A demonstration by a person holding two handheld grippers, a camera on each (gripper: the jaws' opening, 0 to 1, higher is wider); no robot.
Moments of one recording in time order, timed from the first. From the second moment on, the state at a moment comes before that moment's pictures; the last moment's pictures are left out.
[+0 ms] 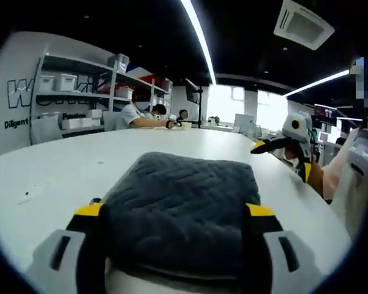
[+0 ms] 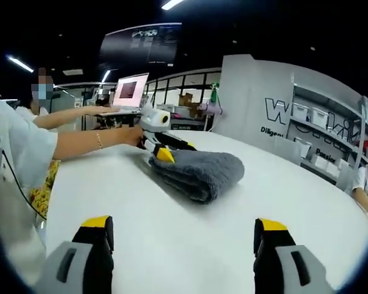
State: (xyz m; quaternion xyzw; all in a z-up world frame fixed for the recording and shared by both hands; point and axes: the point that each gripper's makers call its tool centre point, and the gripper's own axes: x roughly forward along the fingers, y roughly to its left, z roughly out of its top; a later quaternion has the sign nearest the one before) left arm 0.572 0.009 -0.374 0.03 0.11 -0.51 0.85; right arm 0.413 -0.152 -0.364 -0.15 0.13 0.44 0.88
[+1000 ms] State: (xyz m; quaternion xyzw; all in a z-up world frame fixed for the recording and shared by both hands) left arm 0.422 0.151 -0.345 0.06 0.13 -0.34 0.93; right arm 0.461 -0.165 -0.354 -0.17 0.16 0.43 0.87
